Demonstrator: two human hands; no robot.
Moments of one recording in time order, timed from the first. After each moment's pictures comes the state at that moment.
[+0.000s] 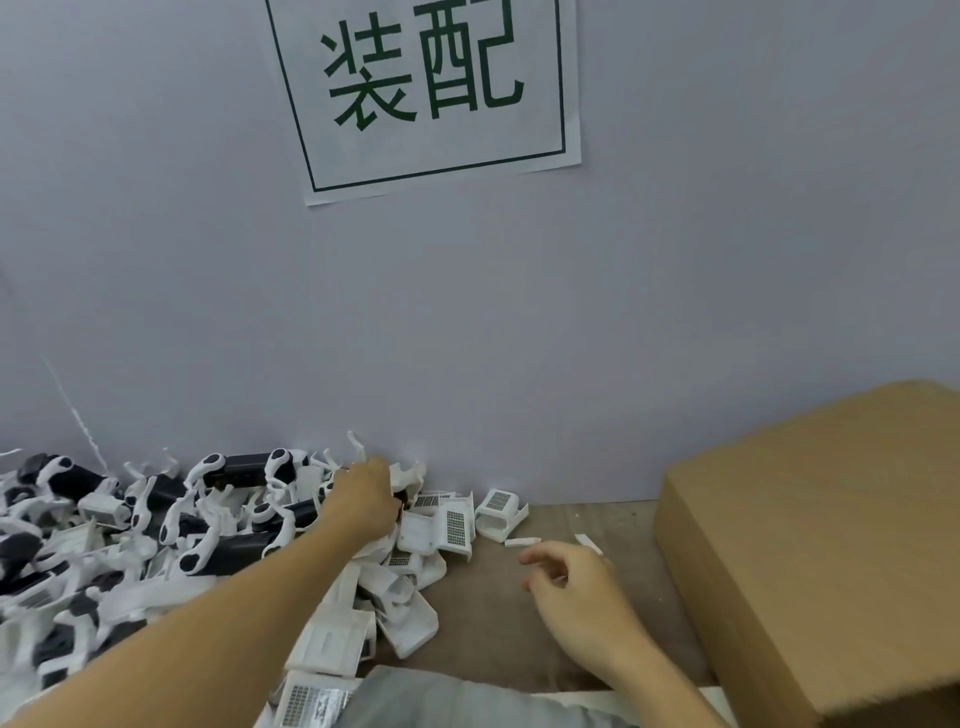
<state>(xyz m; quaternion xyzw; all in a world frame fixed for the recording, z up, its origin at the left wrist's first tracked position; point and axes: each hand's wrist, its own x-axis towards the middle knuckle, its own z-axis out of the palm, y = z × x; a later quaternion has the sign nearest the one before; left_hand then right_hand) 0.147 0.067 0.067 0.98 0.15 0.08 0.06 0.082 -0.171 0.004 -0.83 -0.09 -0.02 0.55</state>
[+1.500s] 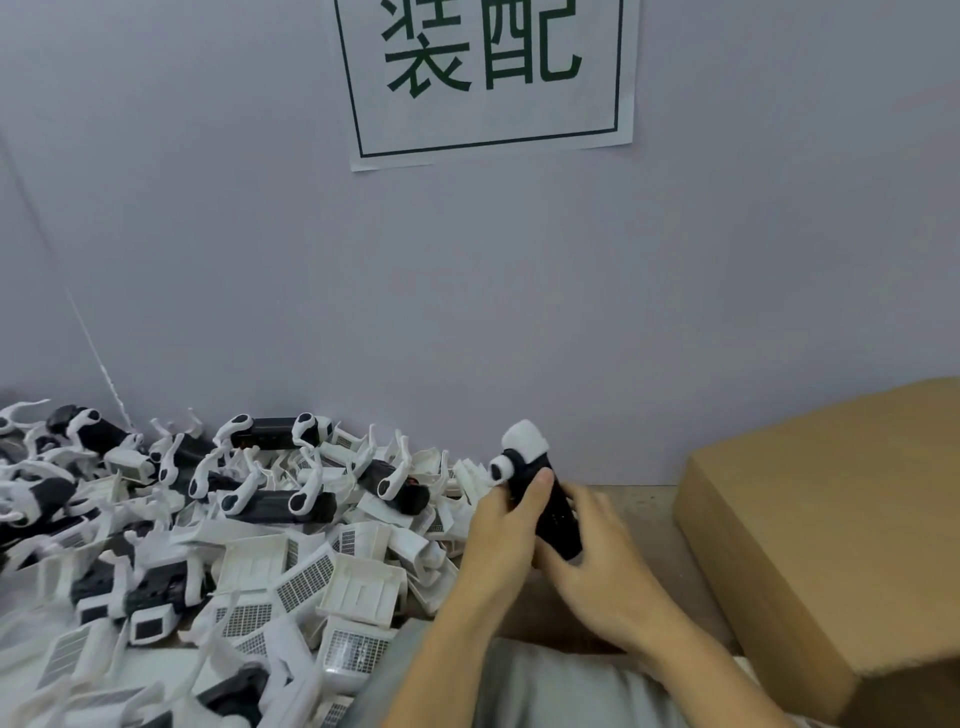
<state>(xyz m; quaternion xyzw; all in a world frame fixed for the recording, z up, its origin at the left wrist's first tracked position) 0.069 -0.051 0.033 0.65 0.01 0.11 0.75 0.079 -0.171 0.004 -0.85 -0.20 -0.08 0.49</state>
